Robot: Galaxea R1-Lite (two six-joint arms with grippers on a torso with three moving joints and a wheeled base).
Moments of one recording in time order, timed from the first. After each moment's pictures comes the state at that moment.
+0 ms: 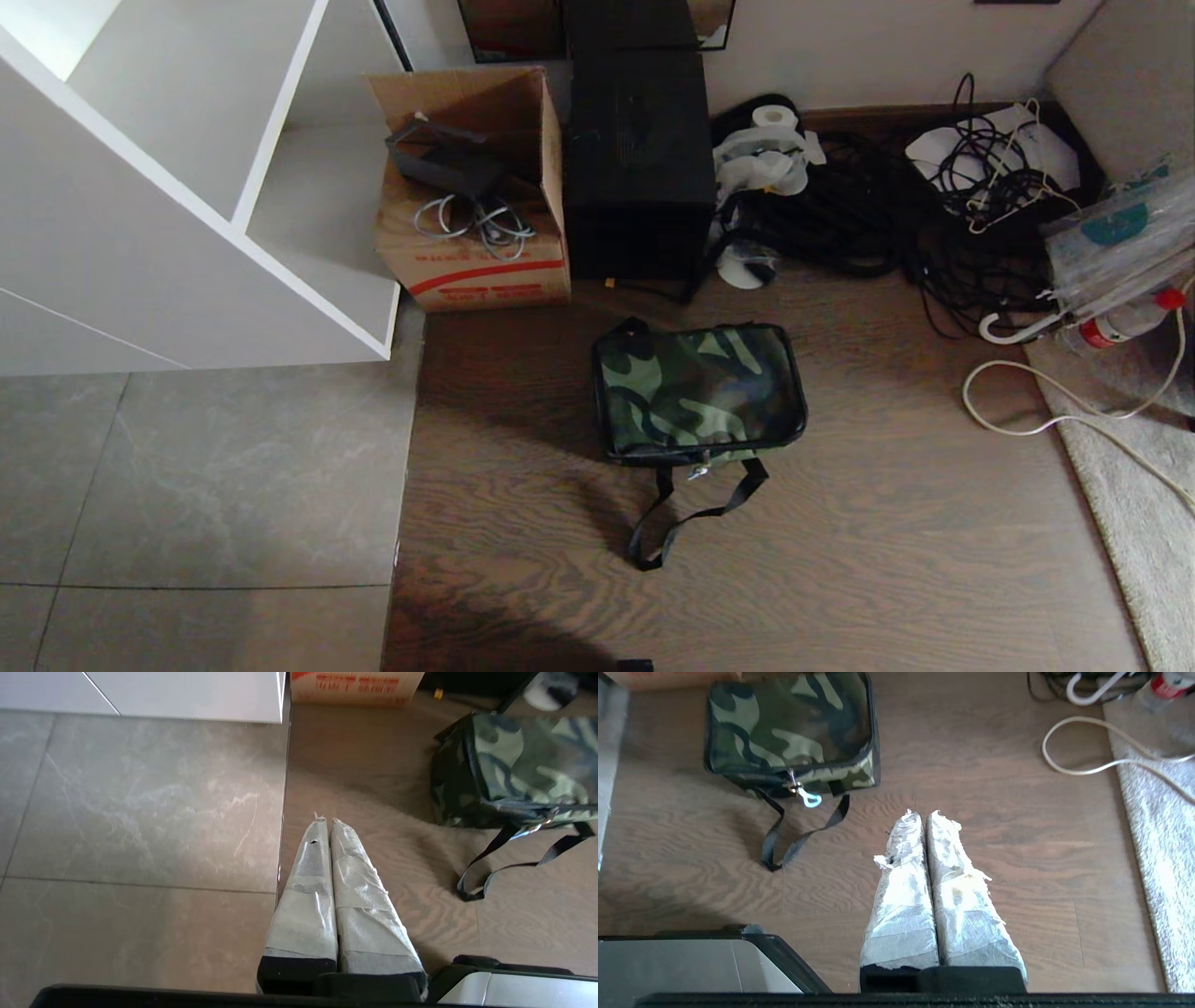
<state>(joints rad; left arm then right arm) 0.00 0.00 0.00 -0.02 0.02 -0.04 0.00 0.00 0.00 -0.01 0.01 0.01</state>
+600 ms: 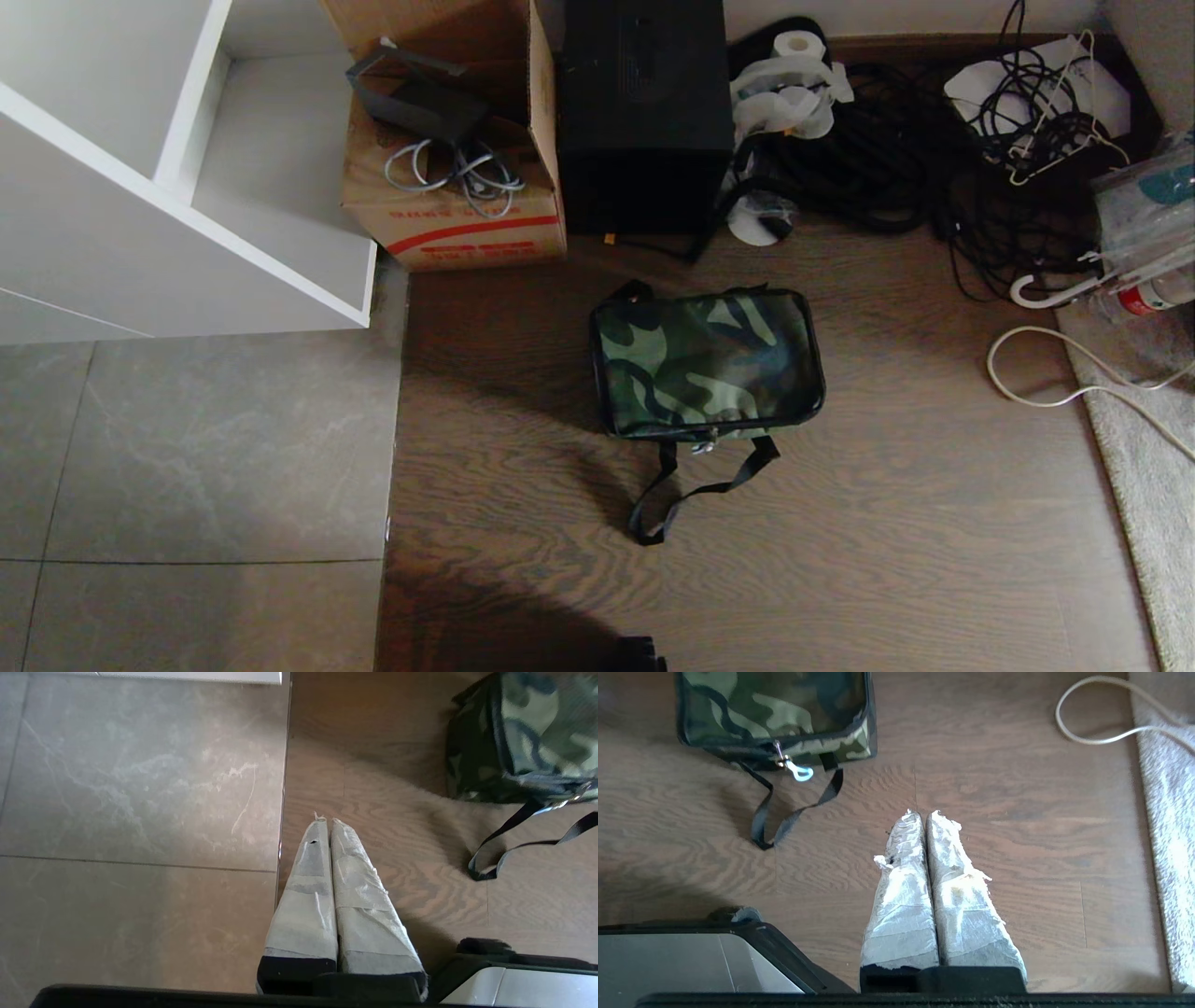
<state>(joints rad) 0.00 0.00 0.00 -0.02 0.02 -0.04 0.00 0.00 0.00 -0.01 0.01 0.01</state>
